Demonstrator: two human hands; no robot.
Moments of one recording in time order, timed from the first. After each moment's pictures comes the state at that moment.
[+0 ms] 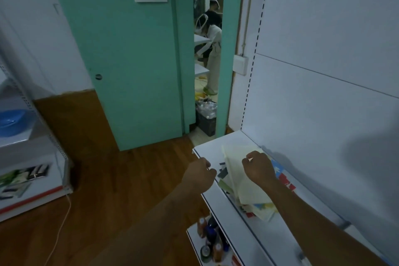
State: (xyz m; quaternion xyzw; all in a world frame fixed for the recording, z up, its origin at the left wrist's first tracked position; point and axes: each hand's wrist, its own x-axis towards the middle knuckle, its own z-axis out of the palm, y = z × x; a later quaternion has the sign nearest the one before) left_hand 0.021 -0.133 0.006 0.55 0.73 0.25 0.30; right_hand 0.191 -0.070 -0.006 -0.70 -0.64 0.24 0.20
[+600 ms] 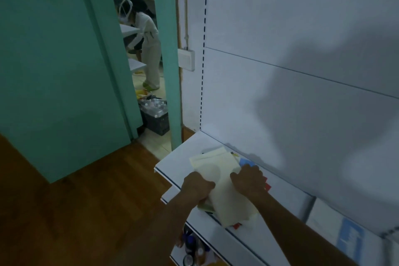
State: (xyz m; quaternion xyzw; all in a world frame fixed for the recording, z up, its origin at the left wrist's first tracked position) left_hand 0.052 -0.039 -0.032 0.57 0.68 0.14 0.44; right_hand 0.201 -0.050 -0.032 -0.85 -0.48 0.18 0.10
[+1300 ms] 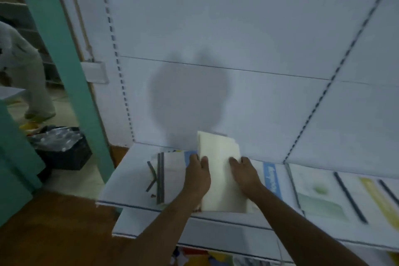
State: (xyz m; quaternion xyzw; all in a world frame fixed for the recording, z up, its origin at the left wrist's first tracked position) left_hand 0.118 -0.092 0.007 0.71 0.42 0.25 0.51; right_hand 0.235 -0.170 -0.005 -0.86 -0.18 0.23 0.42
